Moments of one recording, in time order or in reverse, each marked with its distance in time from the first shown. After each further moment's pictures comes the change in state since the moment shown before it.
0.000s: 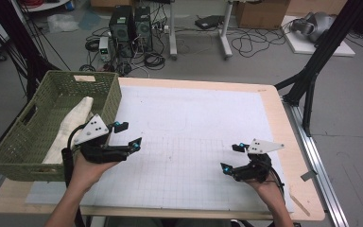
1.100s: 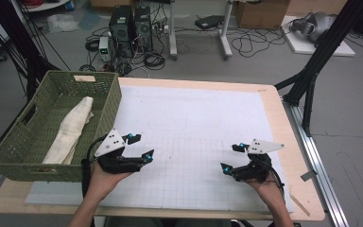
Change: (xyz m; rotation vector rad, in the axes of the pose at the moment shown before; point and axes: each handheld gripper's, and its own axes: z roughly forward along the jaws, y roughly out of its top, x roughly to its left) left arm -0.018 -0.039 0.029 0.024 -0.019 -0.017; right arm 0.000 0.000 0.000 0.000 0.000 0.003
